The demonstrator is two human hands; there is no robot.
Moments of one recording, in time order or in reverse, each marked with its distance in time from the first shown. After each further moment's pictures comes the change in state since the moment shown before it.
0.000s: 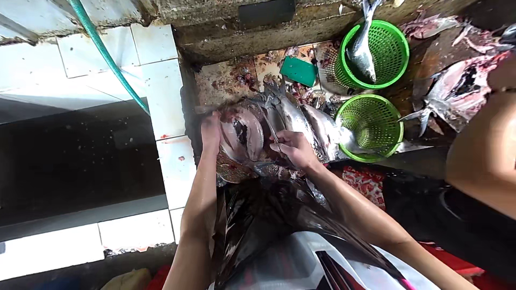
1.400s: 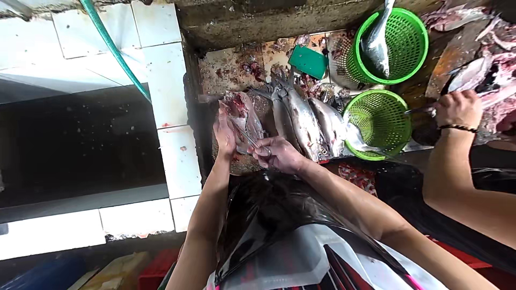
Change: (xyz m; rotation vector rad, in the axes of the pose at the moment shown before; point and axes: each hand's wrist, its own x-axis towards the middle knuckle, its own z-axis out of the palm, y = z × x) left_hand -0.027 -0.023 0.032 -0.426 0.046 0.237; right_hand 0.001 -0.021 0.048 0.609 -0.482 0.210
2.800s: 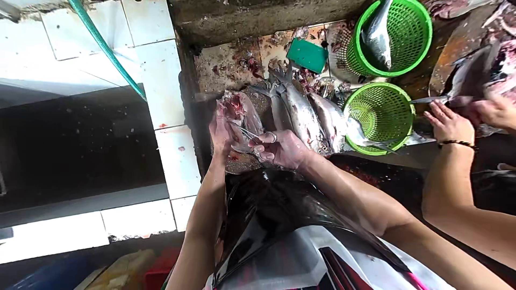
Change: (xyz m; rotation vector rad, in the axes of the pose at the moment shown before) left_hand 0.001 -0.003 -0.014 0.122 -0.082 0.063; right_hand 0.000 -0.018 -0.002 0.277 0.028 0.149
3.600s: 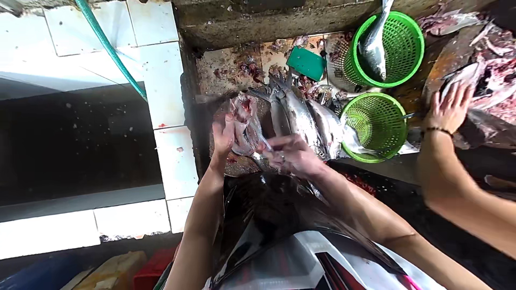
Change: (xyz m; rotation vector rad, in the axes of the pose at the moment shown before) left_hand 0.005 -0.002 0.002 0.082 -0.157 0.237; right_hand -0.043 -0.016 0.003 -0.361 -0.009 -0.363
